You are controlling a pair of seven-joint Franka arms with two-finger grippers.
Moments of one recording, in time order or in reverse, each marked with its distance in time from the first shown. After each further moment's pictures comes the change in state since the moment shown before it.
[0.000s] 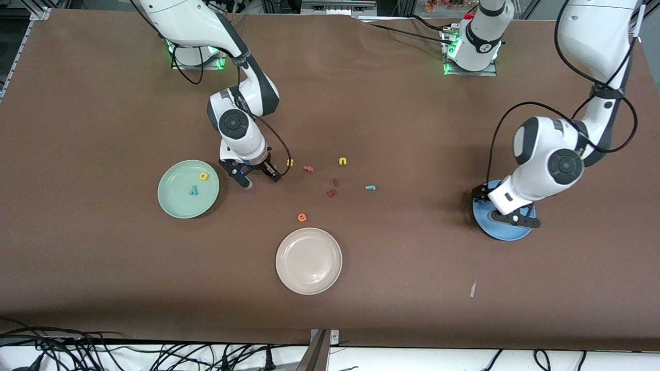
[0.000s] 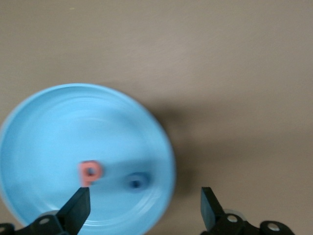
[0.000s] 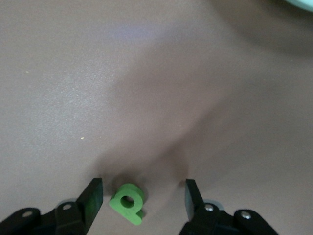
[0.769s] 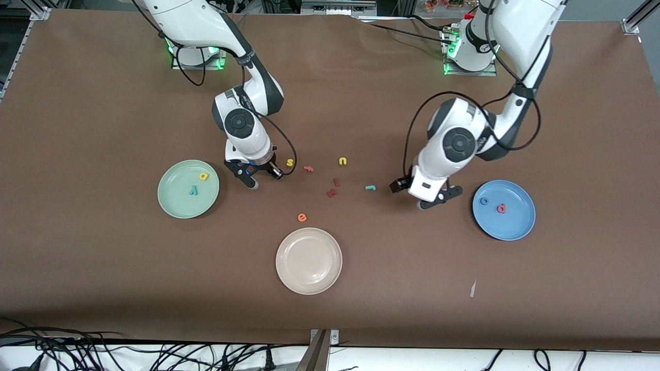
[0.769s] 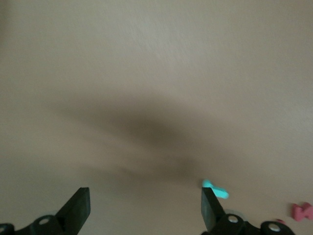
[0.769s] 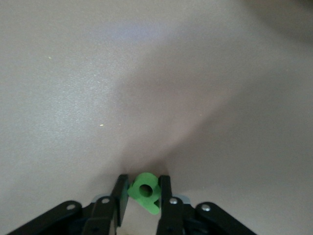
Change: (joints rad) left arm -0.270 0.042 -0.103 0.049 -0.108 -0.001 -0.922; right arm 0.012 0.016 0.007 0.030 0.000 0.004 0.000
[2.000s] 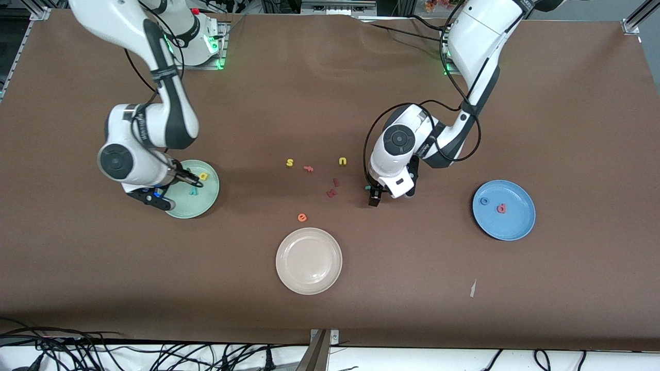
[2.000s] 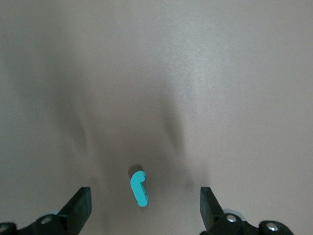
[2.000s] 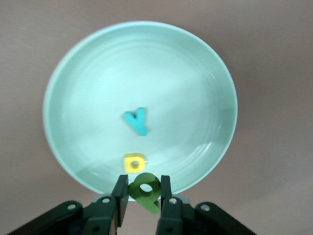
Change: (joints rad) left arm -0.139 0.179 0.010 0.126 0.145 0.124 -1.131; right arm -0.095 -0.089 -0.387 0.085 0.116 -0.501 -0.874
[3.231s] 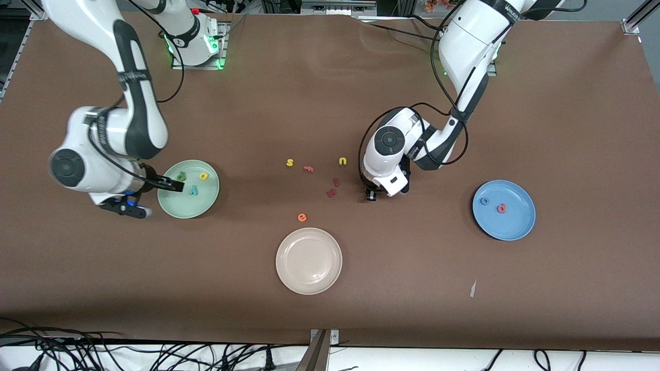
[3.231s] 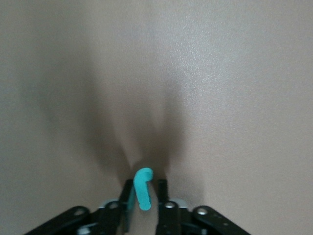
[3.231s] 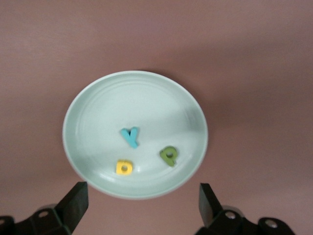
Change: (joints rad) left arm -0.025 0.050 0.002 0.013 0.019 0.041 -0.118; right arm -0.055 -0.008 -0.037 0.219 -0.024 -0.206 -0.201
